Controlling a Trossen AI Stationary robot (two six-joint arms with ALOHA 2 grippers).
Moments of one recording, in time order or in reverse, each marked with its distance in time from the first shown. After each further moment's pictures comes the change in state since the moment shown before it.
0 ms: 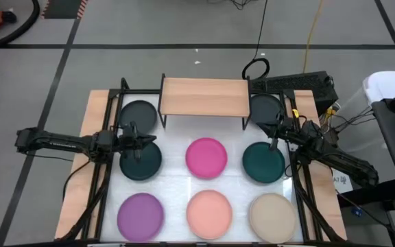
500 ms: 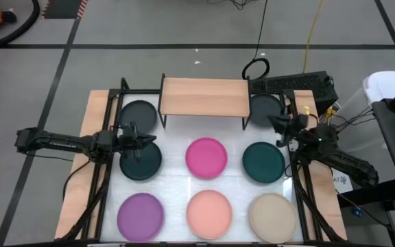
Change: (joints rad) left arm 0.000 0.000 0.000 0.000 0.000 0.000; right arm 0.000 0.000 0.000 0.392 0.000 0.108
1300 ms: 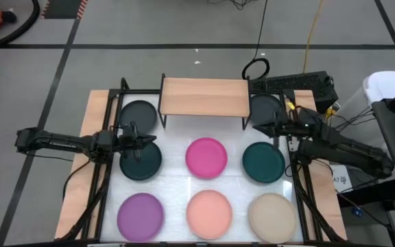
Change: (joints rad) left arm 0.000 0.000 0.000 0.000 0.000 0.000; right arm 0.069 0.385 0.343 -0.651 -0.126 -0.101
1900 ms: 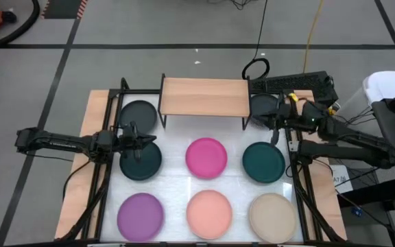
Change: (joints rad) left arm 0.000 0.000 0.000 0.000 0.000 0.000; right arm 0.103 0.172 0.281 -0.066 0.205 -0.132
